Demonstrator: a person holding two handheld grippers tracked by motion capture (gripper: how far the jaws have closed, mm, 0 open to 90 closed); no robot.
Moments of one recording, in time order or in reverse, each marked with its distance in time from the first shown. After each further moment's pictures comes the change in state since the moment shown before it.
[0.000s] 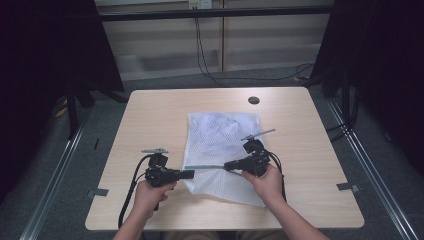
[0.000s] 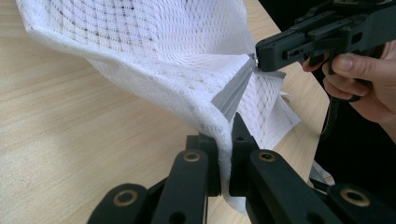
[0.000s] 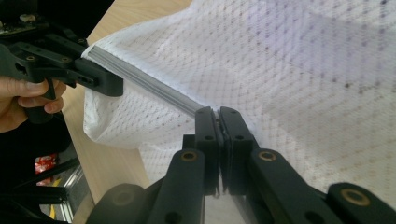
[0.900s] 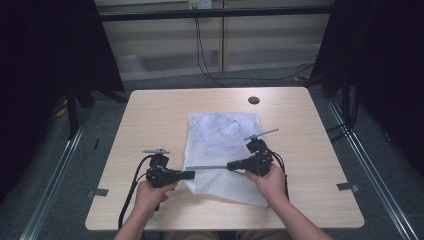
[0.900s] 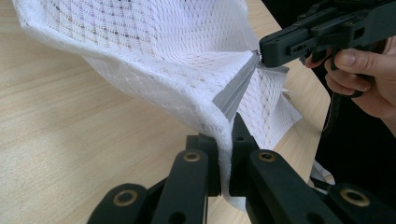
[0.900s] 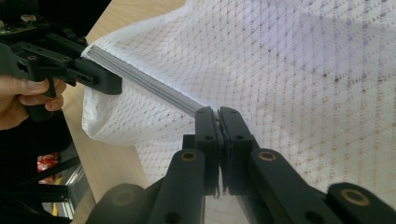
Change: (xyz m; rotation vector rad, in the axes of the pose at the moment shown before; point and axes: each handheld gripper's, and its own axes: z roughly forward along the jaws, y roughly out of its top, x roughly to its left) left arm -0.001 -0.001 0.003 0.007 0.000 -0.004; right arm -0.006 -0.002 -0.005 0.008 0.003 0.005
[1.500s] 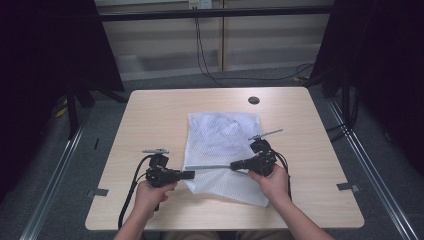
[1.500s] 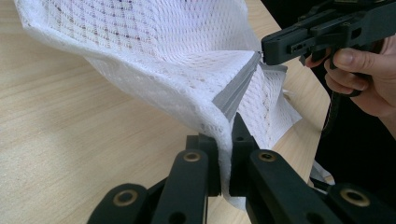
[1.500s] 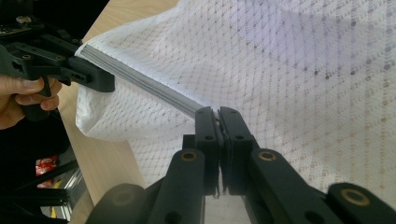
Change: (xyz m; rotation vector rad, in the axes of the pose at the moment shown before) left arm 0.000 0.000 -0.001 -0.002 0.001 -0.002; right arm -0.006 -0.004 -0.006 -0.014 -0.008 0.009
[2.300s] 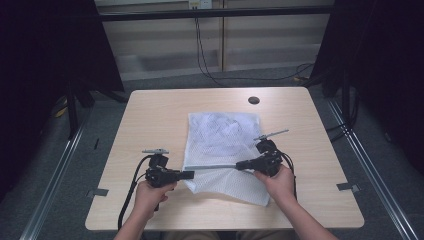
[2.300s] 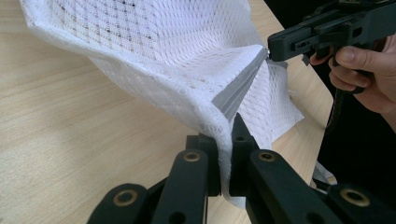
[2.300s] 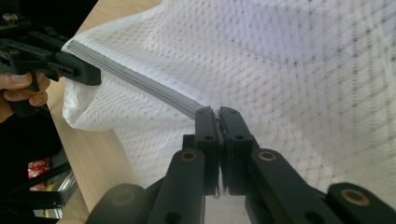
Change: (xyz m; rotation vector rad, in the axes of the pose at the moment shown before) left arm 0.001 0.000 -0.002 -0.003 0.009 -0.004; right arm -0.010 -0.005 -0.011 -0.001 -0.030 0.012
